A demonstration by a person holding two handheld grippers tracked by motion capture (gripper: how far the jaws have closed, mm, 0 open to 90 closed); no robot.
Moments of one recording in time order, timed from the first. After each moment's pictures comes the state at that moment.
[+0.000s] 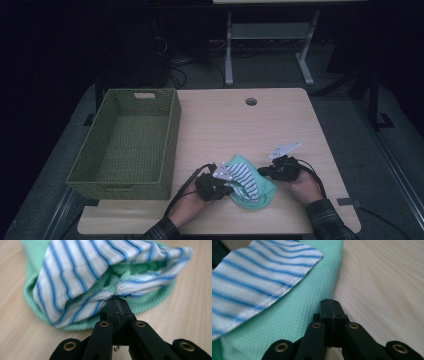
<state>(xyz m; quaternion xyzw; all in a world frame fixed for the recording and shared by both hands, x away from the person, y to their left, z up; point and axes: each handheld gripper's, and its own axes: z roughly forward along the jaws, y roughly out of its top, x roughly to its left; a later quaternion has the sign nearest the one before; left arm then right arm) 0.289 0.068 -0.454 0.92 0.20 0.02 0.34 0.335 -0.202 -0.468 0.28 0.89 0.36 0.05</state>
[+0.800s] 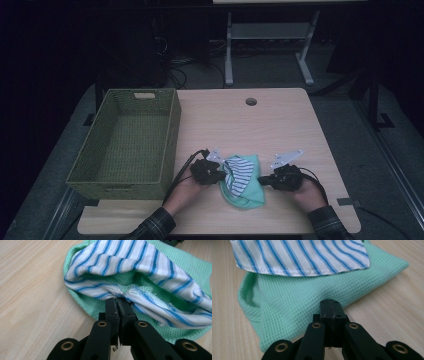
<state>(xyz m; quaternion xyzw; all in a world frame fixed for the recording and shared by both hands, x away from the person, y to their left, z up) 0.328 0.081 -0.454 0.91 0.23 0.04 0.34 0.307 -0.201 -0.463 0.27 0.89 0.36 0.03</state>
